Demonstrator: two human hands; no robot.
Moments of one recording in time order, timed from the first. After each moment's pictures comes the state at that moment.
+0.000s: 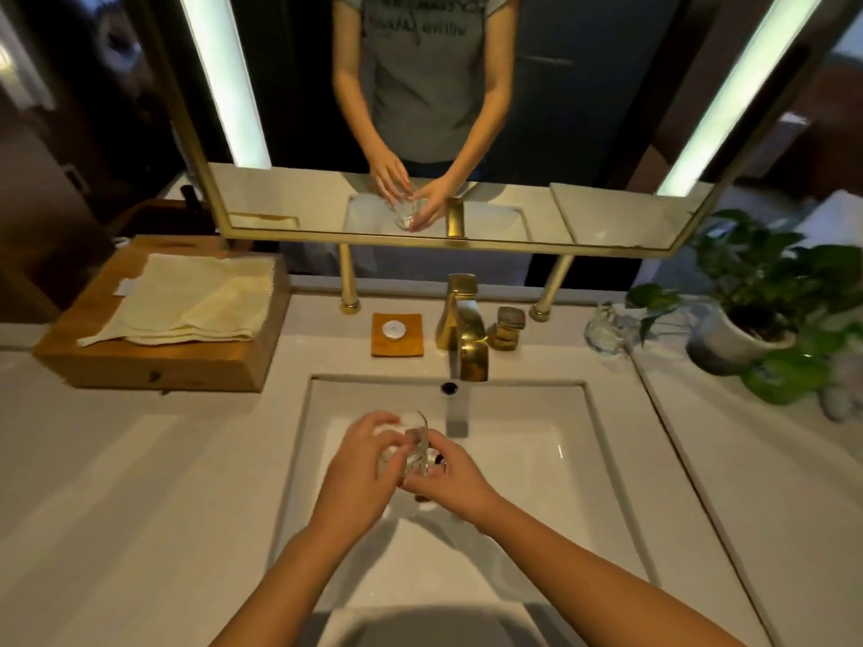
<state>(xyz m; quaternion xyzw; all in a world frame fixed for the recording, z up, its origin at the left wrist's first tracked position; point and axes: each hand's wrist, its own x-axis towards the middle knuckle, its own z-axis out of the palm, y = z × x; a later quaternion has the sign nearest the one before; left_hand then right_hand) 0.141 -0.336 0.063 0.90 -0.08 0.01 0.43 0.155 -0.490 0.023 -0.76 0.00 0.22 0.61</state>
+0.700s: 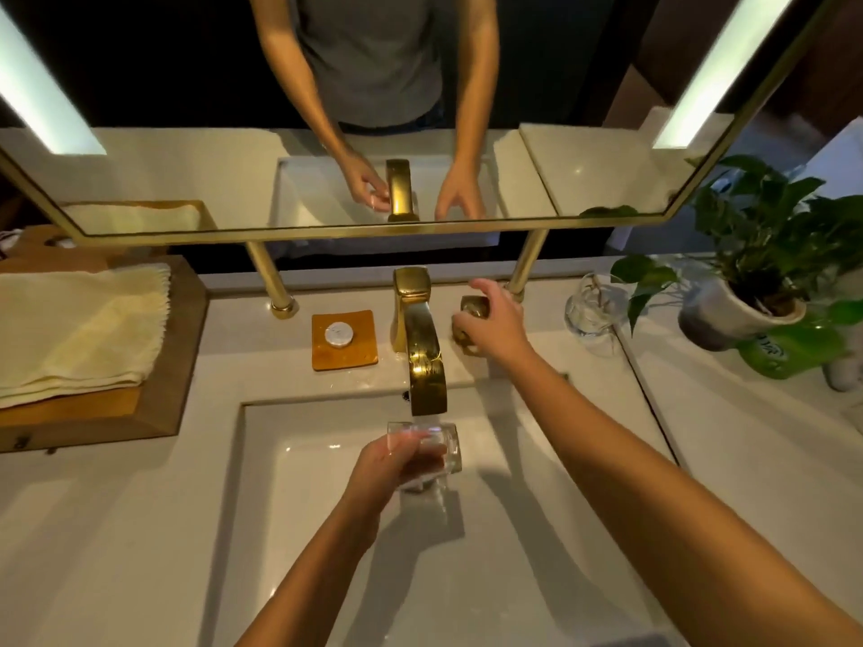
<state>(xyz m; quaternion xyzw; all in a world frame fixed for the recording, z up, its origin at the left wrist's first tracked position) 0.217 -0.415 0.038 0.67 0.13 -0.30 0.67 0.350 -0.591 0.056 -0.86 0.14 0.03 0.49</state>
